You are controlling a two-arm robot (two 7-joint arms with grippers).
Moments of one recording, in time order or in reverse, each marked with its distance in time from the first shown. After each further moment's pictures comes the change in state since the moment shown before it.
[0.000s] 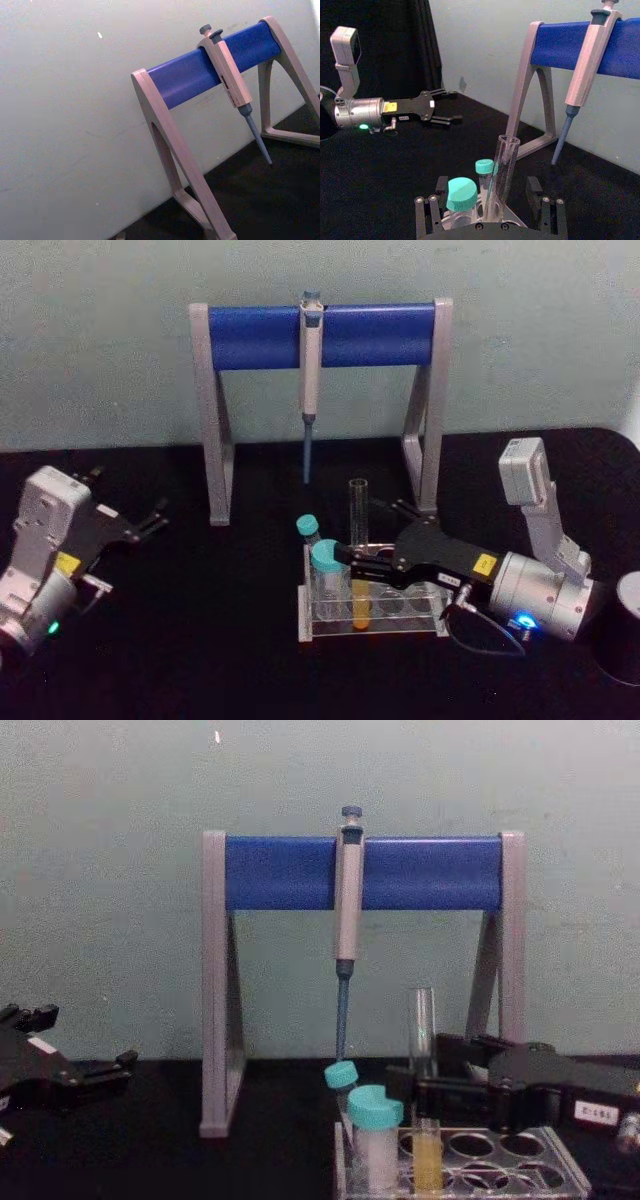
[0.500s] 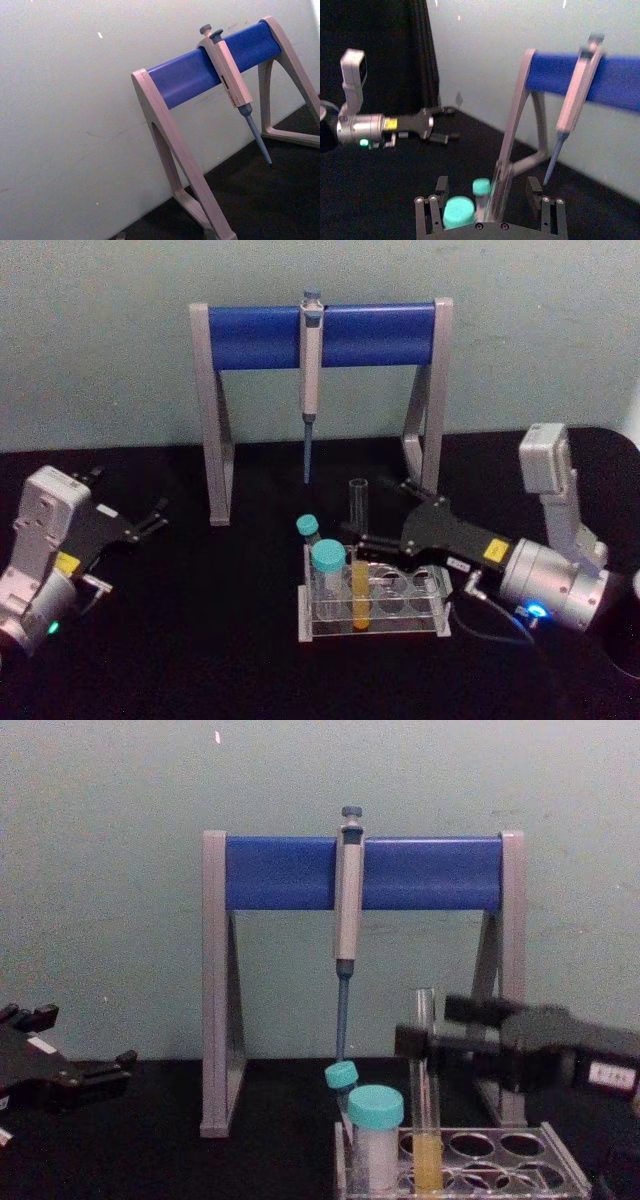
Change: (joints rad) left arm 0.000 0.000 0.000 0.000 0.000 0.000 0.000; right arm -0.020 0.015 0.030 -0.057 0.004 -0.017 -0.017
